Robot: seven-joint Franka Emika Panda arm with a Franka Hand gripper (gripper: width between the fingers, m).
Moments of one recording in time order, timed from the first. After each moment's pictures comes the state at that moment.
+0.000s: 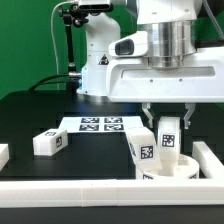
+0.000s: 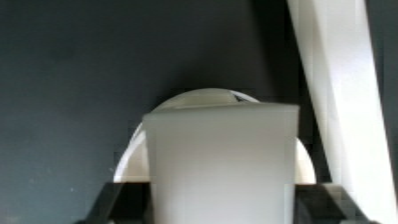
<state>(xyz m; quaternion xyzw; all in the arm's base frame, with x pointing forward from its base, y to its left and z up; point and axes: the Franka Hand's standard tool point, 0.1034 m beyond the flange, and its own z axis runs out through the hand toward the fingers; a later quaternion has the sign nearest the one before) 0.586 0.076 0.078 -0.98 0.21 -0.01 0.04</state>
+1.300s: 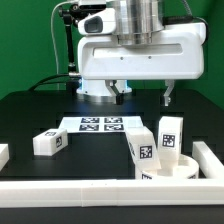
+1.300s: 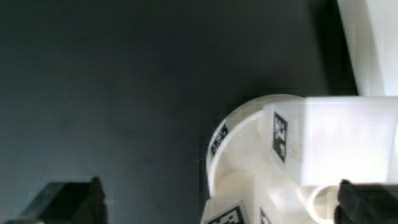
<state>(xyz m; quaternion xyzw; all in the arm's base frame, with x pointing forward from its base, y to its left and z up) 0.561 0.031 0.112 -0.98 0.19 0.02 0.04</state>
